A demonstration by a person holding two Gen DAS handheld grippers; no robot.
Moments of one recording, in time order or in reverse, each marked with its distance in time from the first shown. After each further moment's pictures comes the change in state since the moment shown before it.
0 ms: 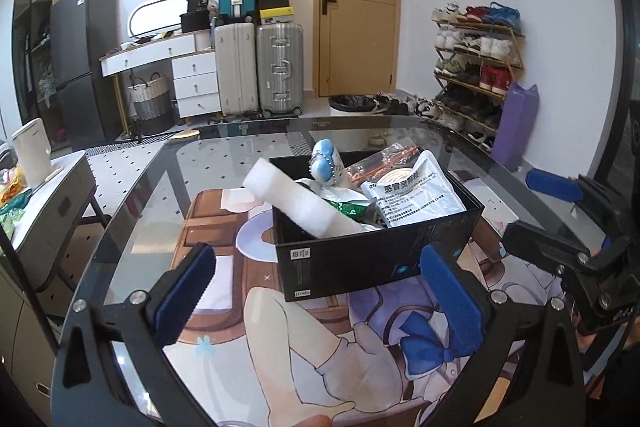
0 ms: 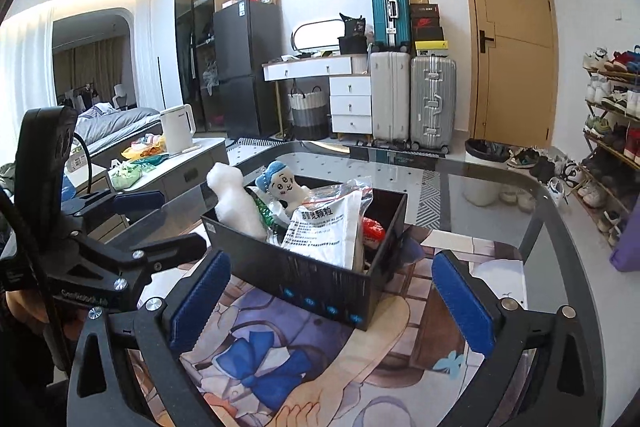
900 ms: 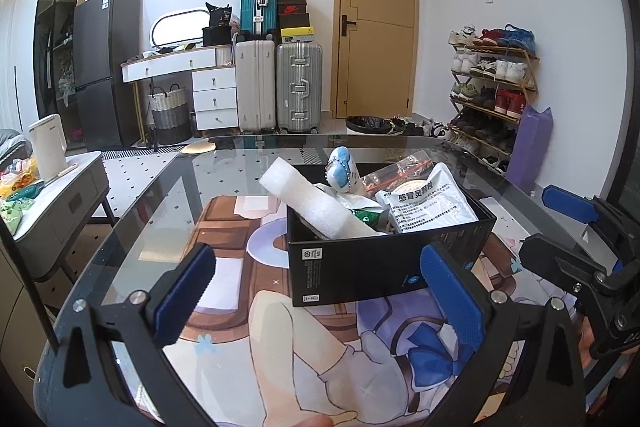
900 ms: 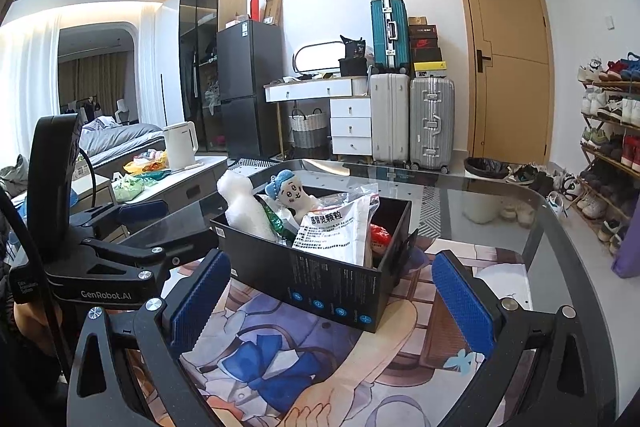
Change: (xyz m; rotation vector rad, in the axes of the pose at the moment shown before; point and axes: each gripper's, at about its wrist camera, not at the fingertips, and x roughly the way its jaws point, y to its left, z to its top) left arm 0.000 0.003 -0.013 -0.041 -0.085 0.048; right arm -0.007 0.007 -0.011 0.004 -0.083 0.001
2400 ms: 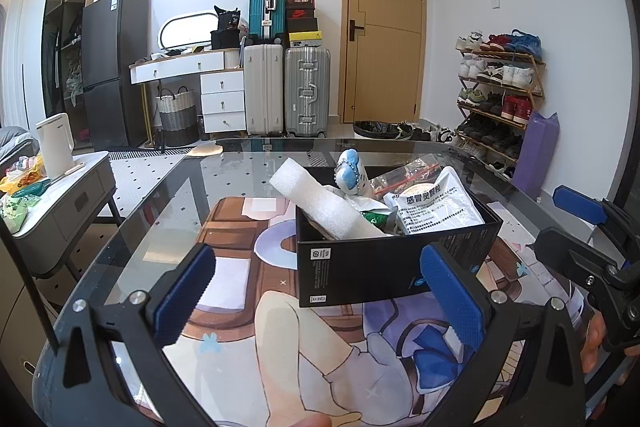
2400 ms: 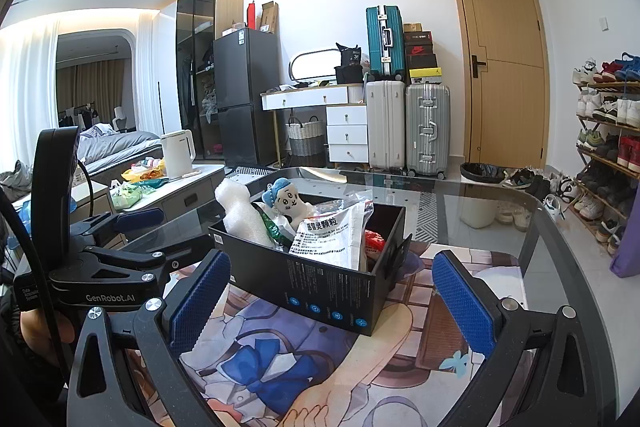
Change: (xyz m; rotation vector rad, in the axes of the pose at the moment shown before) left arm -0.004 0.004 -0.003 -0.012 -0.020 0.029; right arm -0.006 -0.004 -0.001 0.009 -0.024 -0.011
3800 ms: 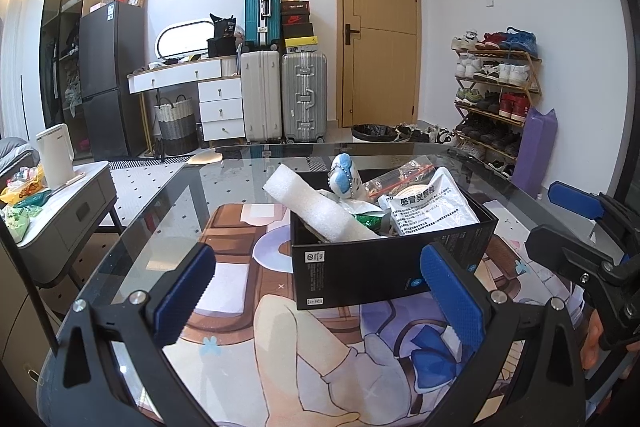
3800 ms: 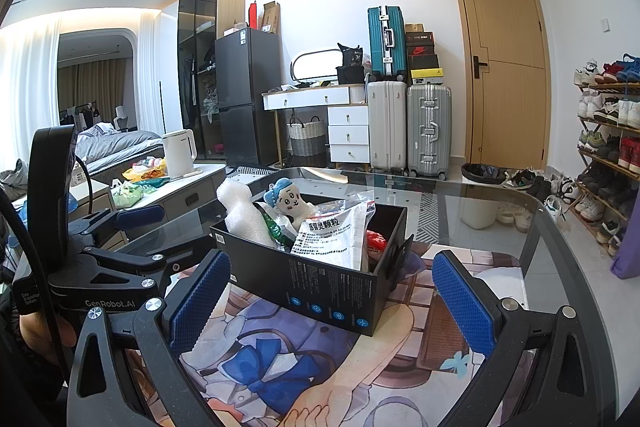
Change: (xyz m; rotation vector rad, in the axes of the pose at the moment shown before) left arm -0.006 -0.004 0.002 0.029 -0.018 0.000; right arm 0.001 0.001 -0.002 -0.002 -0.002 0.000
